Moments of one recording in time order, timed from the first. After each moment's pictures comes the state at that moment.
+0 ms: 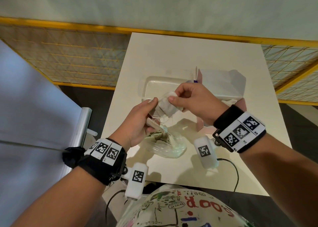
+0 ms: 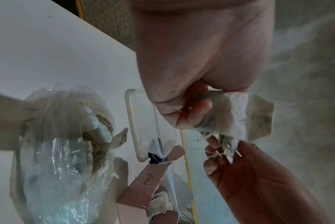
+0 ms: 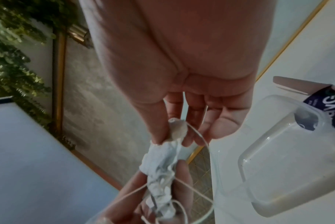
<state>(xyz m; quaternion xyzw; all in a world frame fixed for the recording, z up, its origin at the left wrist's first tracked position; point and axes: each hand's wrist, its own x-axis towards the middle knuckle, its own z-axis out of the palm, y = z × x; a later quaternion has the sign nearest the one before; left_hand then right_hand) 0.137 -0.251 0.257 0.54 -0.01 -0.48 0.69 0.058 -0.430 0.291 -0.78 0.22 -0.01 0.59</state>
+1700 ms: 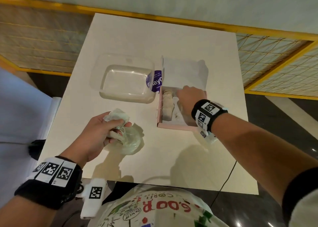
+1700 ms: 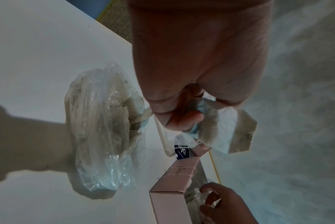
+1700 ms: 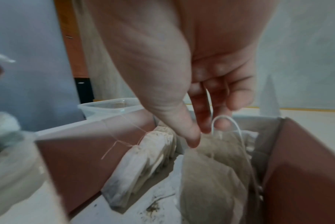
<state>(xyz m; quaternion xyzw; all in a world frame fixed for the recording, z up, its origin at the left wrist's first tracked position) 0.077 -0.288 0.216 0.67 0.02 -0.43 0.60 0.010 -0.591 0.190 -0.95 0.17 0.23 -0.09</state>
